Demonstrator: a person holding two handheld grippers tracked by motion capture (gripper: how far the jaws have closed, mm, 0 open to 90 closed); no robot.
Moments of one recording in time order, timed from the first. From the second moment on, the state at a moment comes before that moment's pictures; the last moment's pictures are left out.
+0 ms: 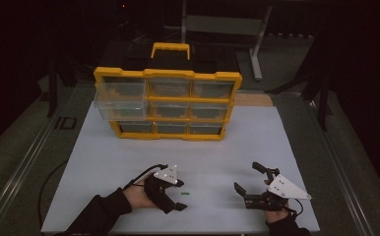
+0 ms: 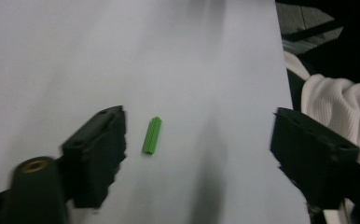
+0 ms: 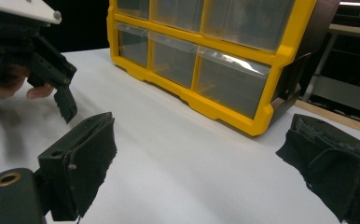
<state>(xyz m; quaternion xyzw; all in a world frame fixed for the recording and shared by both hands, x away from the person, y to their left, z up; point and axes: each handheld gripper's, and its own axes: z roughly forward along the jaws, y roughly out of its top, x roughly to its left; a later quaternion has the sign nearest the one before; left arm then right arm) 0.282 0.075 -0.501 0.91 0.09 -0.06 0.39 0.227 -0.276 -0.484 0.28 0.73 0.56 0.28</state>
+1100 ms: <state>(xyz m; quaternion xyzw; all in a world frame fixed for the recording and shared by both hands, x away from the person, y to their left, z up) 0.293 0.059 -0.515 0.93 0.10 -0.02 0.35 0.227 -0.276 -0.485 0.28 0.73 0.56 0.28</state>
